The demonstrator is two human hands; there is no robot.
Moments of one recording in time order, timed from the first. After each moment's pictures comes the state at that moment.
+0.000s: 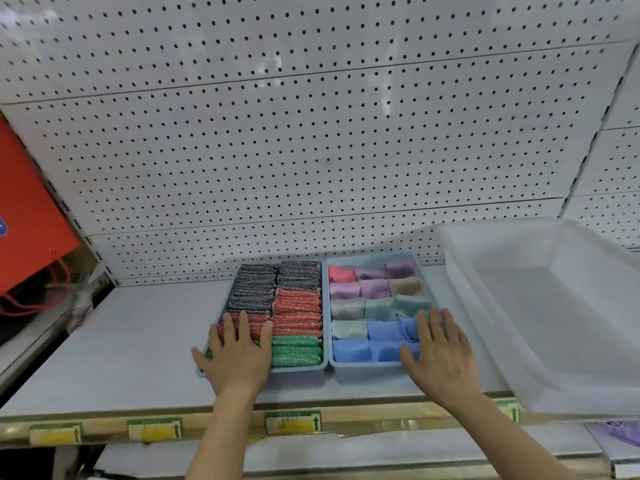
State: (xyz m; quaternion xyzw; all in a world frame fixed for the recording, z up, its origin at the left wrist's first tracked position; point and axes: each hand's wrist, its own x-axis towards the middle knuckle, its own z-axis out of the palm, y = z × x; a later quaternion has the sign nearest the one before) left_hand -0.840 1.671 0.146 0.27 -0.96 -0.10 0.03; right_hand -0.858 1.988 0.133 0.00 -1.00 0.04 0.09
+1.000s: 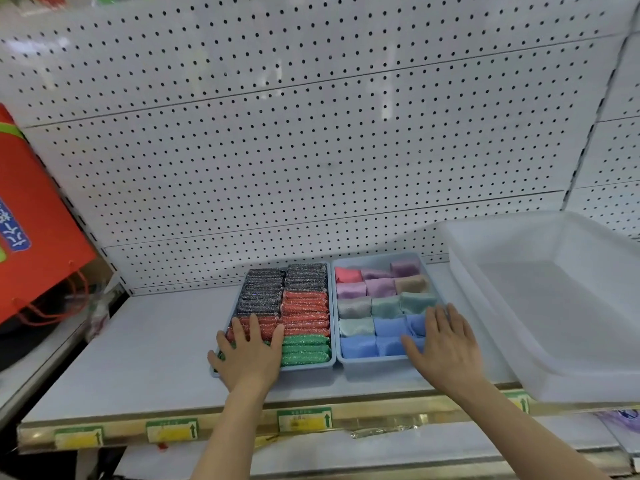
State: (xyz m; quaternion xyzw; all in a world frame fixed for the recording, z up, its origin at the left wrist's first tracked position) left_hand -0.839 1.673 0.155 0.27 -0.96 -0.08 0.00; right_hand -0.854 1.985 0.146 -0.02 -1.00 0.04 0.07
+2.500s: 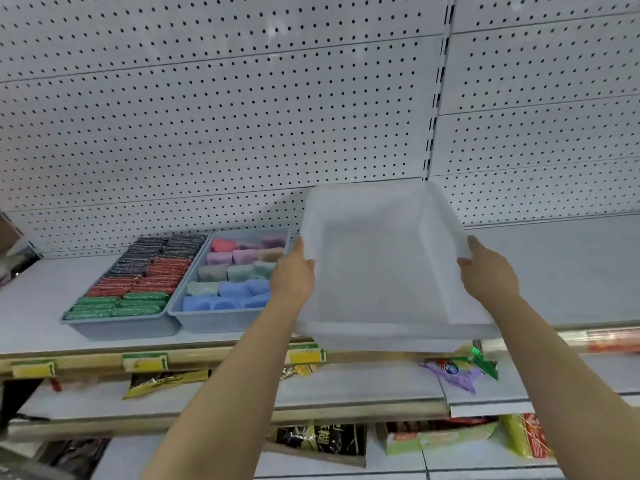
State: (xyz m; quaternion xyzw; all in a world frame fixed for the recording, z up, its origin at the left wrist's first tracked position) left_hand -0.877 2.062 0.219 0.12 -0.96 -0.22 0.08; right_hand -0.884 2.368 0.218 -0.13 -0.96 0.23 0.06
